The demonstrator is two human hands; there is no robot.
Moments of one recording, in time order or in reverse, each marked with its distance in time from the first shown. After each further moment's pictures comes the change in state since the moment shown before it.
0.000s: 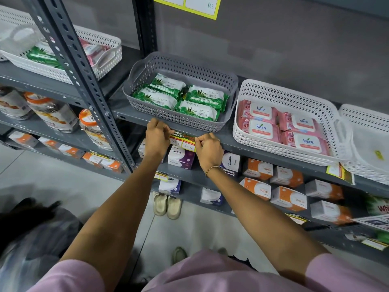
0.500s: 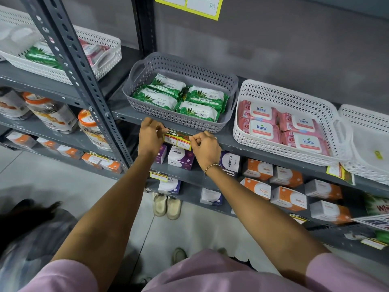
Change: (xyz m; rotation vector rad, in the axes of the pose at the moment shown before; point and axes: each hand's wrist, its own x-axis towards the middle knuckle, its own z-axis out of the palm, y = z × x) left_hand 0.004 -0.013 -0.016 0.005 0.045 0.098; right_hand 0.004 -0.001 0.008 0.049 0.018 -0.069
